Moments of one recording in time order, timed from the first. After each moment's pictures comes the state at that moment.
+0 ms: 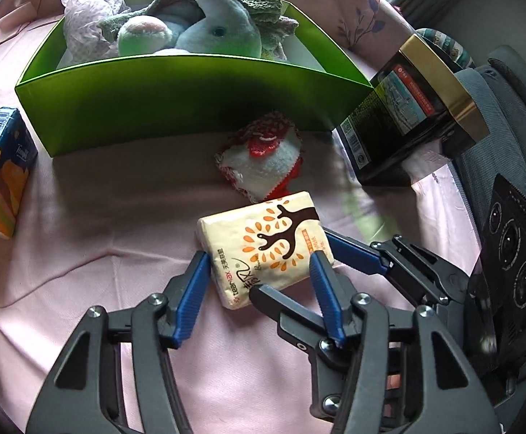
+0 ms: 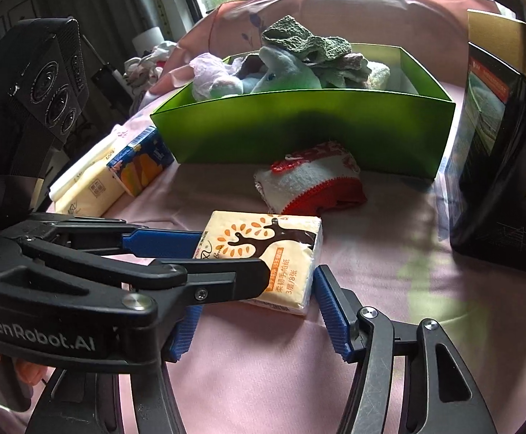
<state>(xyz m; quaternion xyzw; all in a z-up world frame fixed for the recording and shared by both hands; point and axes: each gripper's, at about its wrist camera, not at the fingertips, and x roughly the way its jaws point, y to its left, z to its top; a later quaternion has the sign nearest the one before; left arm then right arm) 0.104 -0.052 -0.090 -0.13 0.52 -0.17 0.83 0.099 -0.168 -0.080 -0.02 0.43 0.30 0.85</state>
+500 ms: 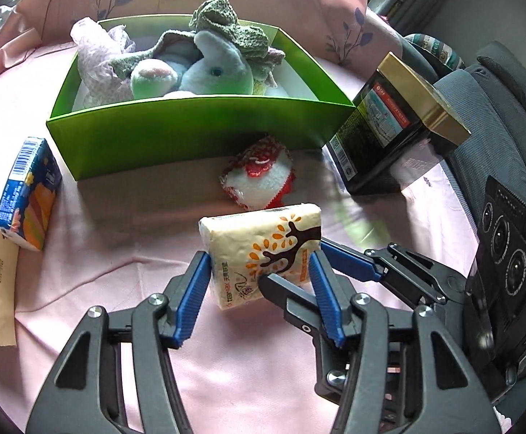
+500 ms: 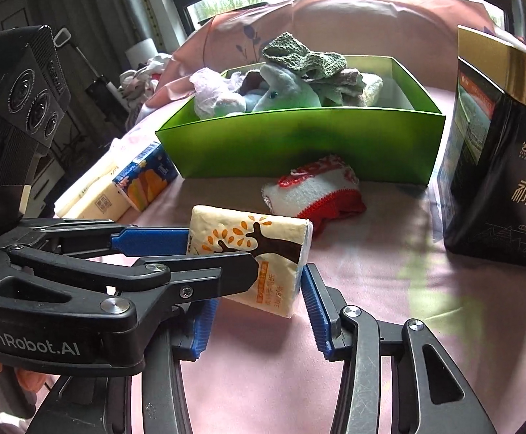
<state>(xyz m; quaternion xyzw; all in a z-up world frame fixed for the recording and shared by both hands) 0.089 -0.047 -0.062 -0.11 0.49 -0.16 0.85 0.086 -0.166 -0.059 -0.01 0.41 0.28 0.87</state>
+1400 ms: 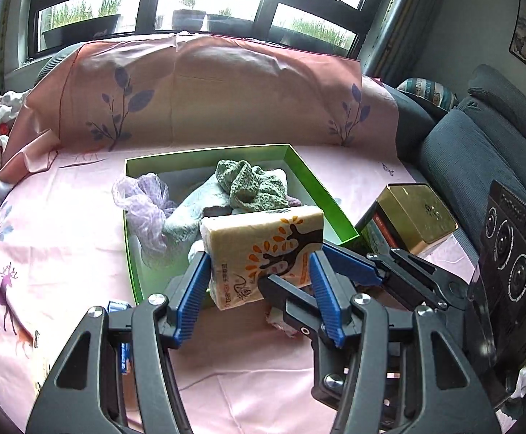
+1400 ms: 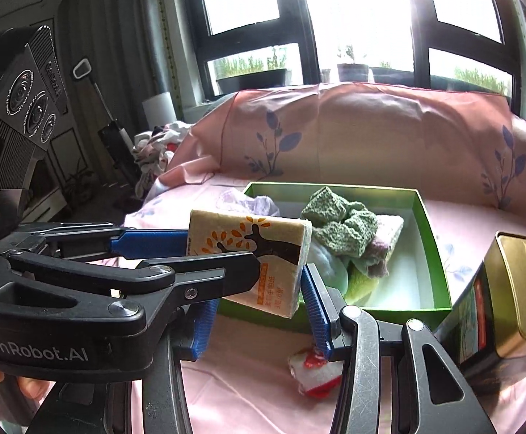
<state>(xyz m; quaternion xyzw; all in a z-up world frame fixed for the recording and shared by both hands) 0.144 -0.004 0.036 -0.07 0.39 -0.15 0.91 0.140 -0.121 0.034 -0.01 0.29 0.29 0.91</state>
